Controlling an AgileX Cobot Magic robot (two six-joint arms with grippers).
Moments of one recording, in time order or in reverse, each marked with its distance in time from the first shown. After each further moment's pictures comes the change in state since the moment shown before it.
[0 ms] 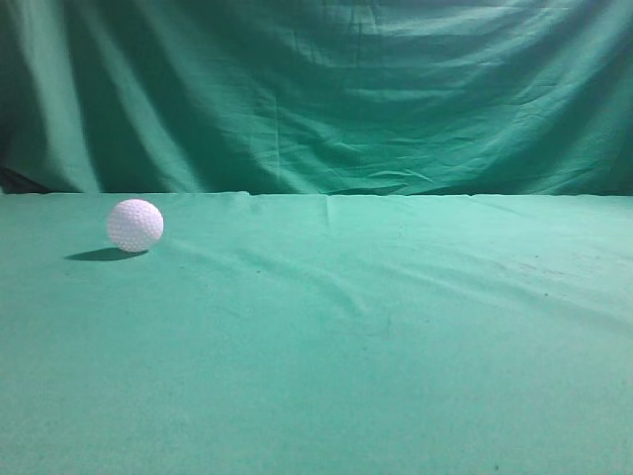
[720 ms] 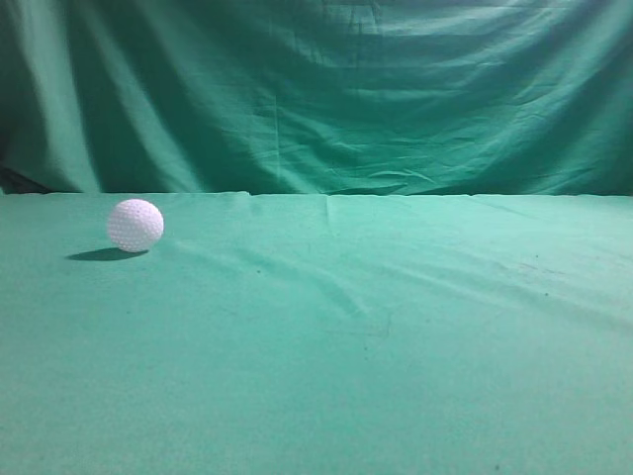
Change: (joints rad) left arm 0.000 0.000 0.000 0.000 0.000 0.000; right arm -0.150 0.000 0.000 0.002 0.013 -0.019
